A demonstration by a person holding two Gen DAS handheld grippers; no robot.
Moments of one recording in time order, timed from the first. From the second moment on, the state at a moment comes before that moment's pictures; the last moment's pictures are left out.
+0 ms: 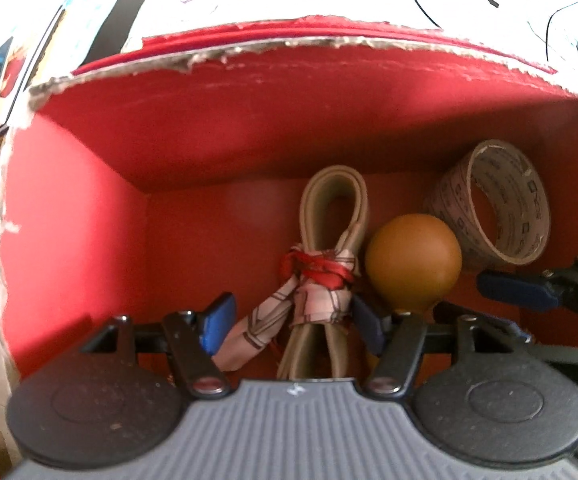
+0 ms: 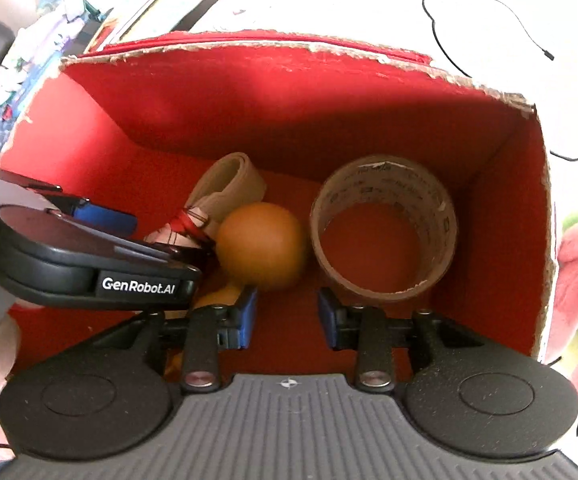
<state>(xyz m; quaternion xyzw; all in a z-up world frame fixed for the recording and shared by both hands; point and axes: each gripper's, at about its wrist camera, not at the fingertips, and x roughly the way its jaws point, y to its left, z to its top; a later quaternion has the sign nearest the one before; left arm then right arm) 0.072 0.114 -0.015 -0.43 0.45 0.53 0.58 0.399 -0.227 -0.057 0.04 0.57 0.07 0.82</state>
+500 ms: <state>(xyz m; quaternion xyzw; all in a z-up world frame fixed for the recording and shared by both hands) 0.128 0.111 -0.016 -0.38 0.52 0.48 0.60 0.391 -0.262 -0.035 0.16 0.49 0.04 0.85</state>
